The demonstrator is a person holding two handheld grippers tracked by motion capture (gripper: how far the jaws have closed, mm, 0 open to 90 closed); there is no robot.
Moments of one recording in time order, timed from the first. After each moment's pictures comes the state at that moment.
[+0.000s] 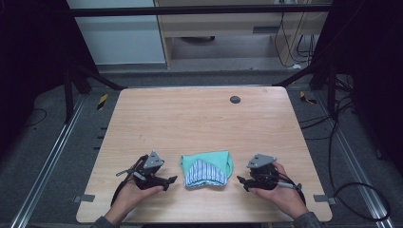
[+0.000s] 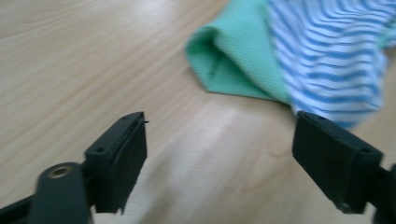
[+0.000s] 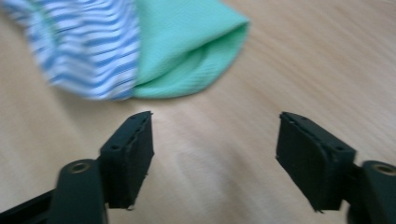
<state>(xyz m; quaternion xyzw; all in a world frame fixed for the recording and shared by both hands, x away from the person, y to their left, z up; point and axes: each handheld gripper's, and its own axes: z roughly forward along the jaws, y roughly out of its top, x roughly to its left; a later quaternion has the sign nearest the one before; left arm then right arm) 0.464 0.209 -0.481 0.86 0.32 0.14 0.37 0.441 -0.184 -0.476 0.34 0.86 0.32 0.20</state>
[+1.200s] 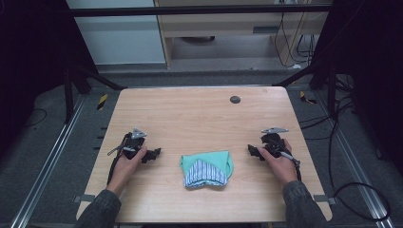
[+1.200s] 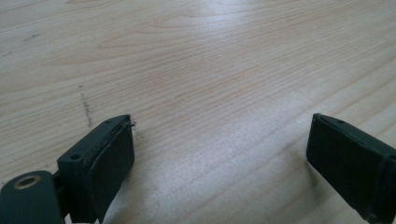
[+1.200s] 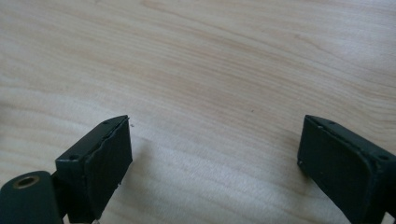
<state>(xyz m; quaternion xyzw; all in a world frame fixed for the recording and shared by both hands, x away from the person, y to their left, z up) 0.556 0.264 -0.506 0.80 0.45 0.20 0.34 0.548 -0.231 -0.506 0.54 0.75 0.33 0.21</state>
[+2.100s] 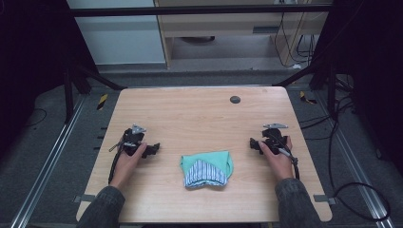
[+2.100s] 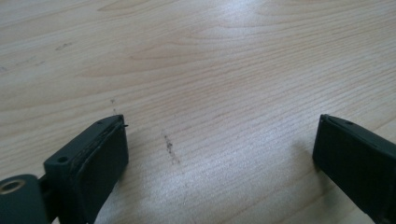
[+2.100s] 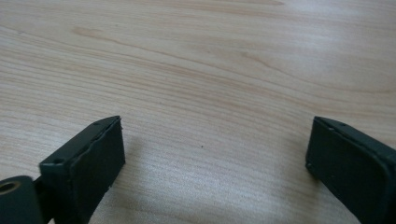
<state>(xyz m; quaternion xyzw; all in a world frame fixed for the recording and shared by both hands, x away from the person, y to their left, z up) 0.571 0.266 -0.507 0.79 0.47 0.21 0.33 0.567 -0.233 -0.511 0.59 0.70 0.30 0.25</state>
